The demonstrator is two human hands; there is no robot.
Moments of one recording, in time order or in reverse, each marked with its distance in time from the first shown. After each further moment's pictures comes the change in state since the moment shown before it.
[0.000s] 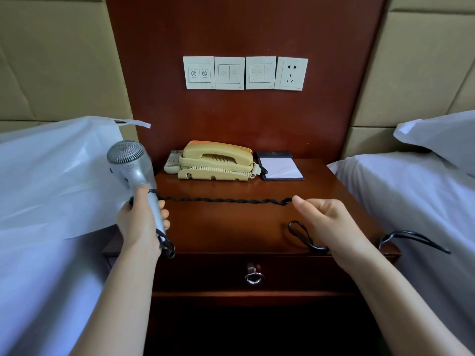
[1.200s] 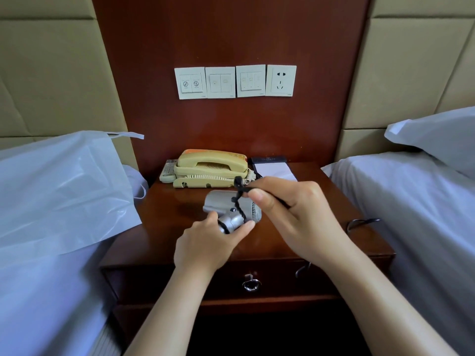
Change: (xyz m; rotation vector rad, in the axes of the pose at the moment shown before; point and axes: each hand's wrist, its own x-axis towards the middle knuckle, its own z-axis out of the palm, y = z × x) left_hand -0.073 -0.033 0.048 1.432 -0.364 0.481; right_hand -0.006 -0.054 0.021 -0.213 -0.026 -0.667
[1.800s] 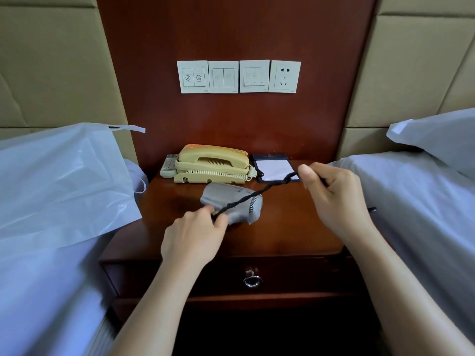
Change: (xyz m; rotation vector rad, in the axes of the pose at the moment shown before) left_hand 0.003 -0.011 -0.017 0.120 0.064 0.067; right_hand -0.002 0.057 -0.024 -0.255 0.221 0.224
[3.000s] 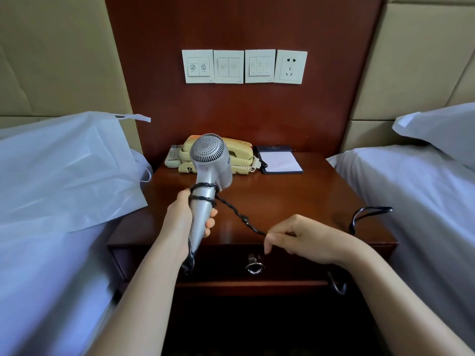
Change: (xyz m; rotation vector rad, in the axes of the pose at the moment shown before) left_hand 0.021 -0.032 0.008 -1.504 -0.278 -0.516; right_hand -0.038 -0.003 0.018 0.072 -0.991 0.210
